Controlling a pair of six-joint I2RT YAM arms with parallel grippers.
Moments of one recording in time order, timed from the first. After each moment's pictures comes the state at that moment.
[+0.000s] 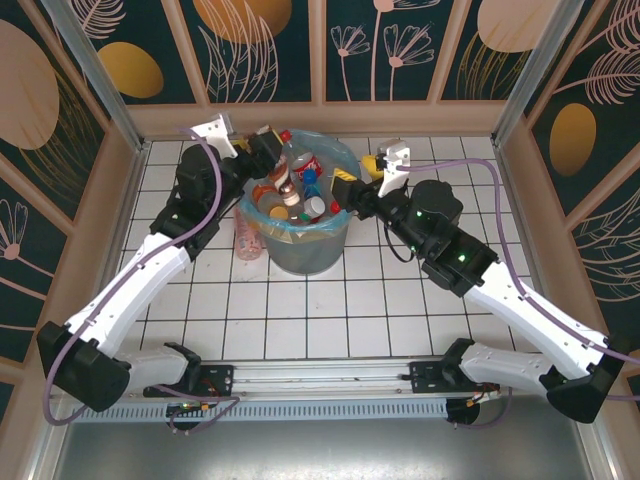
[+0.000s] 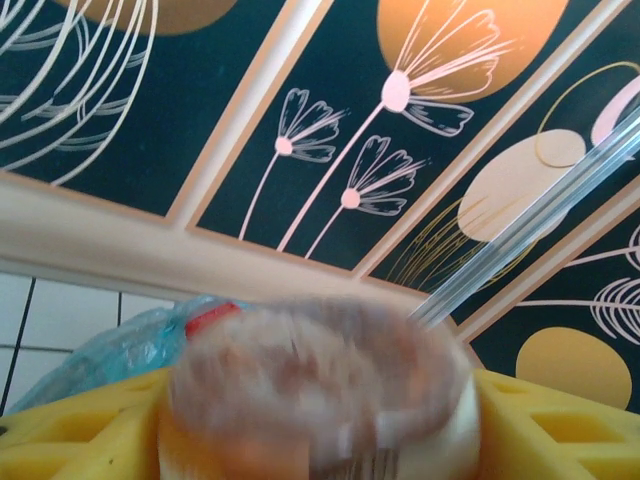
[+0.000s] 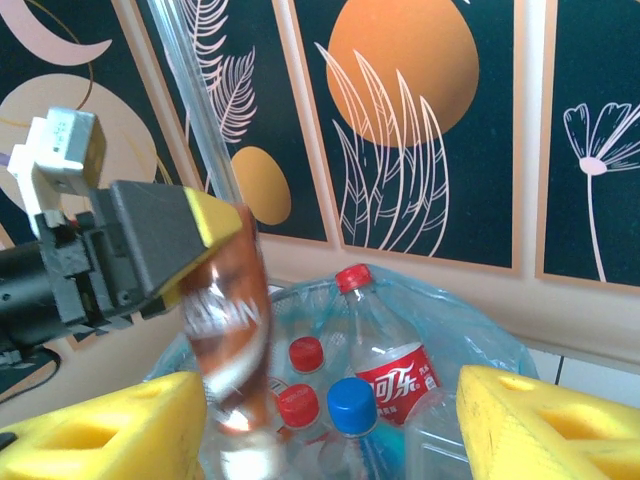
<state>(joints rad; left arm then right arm) -0.49 1.26 1.17 0.01 -0.03 -0.66 0.85 1.05 1.12 -0.06 0.18 0.19</state>
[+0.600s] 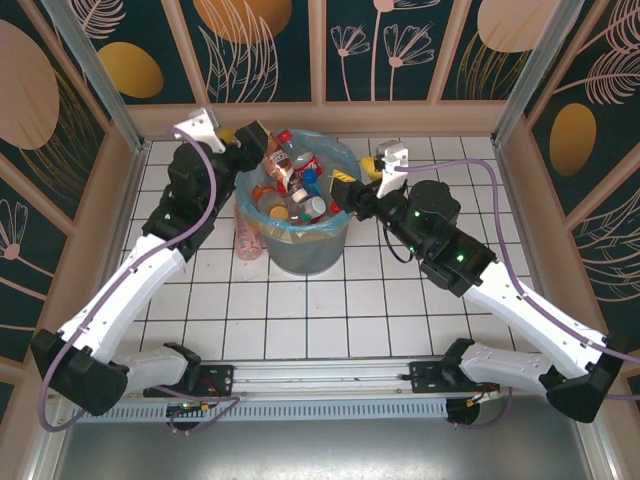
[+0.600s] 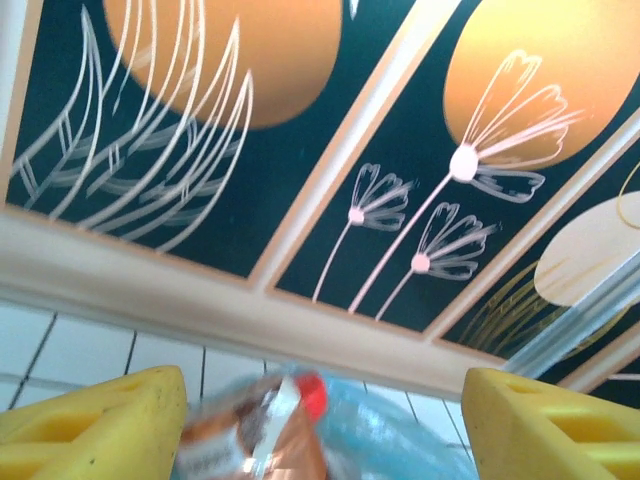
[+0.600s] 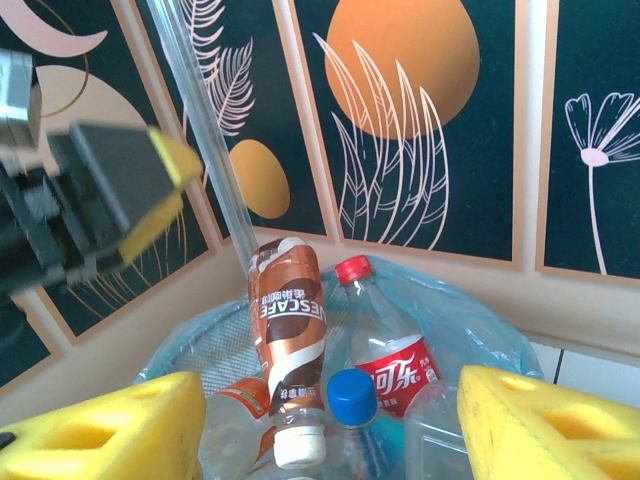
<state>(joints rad) -0.49 1.26 1.29 -0.06 -0.25 -0.55 0.85 1.05 1.11 -0.06 0.18 0.19</state>
